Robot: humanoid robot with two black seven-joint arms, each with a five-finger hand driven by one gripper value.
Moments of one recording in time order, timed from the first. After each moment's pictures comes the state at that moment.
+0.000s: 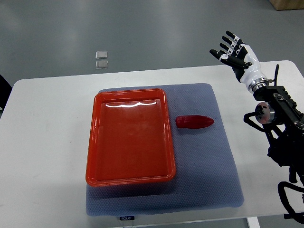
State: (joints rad) left arm -0.03 0.00 -0.05 -0.10 0.12 -0.15 0.03; right arm 0.59 -0.06 1.43 0.83 -0.99 0.11 0.17
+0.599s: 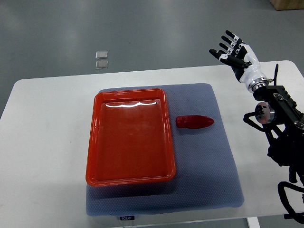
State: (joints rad) left arm -0.02 0.00 -0.05 -0.10 0.12 -0.15 0.03; right arm 0.59 -0.06 1.43 0.83 -0.99 0.12 0.17
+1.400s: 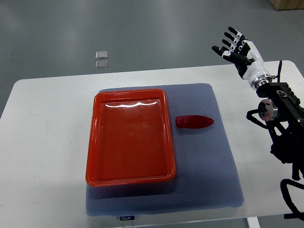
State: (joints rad) left arm -0.02 0.00 -0.05 -0.10 0.12 -0.15 0.03; right arm 0.60 -0.08 1.43 0.84 -0.99 0.13 0.17
